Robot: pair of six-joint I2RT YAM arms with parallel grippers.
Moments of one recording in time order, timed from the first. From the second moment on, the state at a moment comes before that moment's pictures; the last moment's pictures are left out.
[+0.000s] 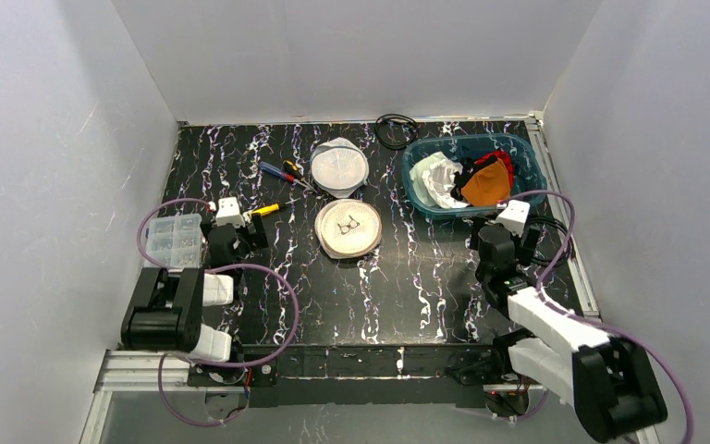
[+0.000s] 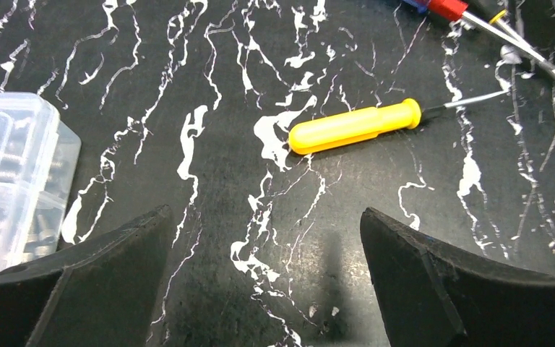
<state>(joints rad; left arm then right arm) -0.04 1.40 0.25 0.81 -0.16 -0.06 0.36 0.95 0.28 0.24 0.77 0.12</state>
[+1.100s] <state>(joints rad) -0.04 1.49 0.25 0.92 -0.23 -0.09 0.19 1.61 0.24 1.13 0.46 -0.04</state>
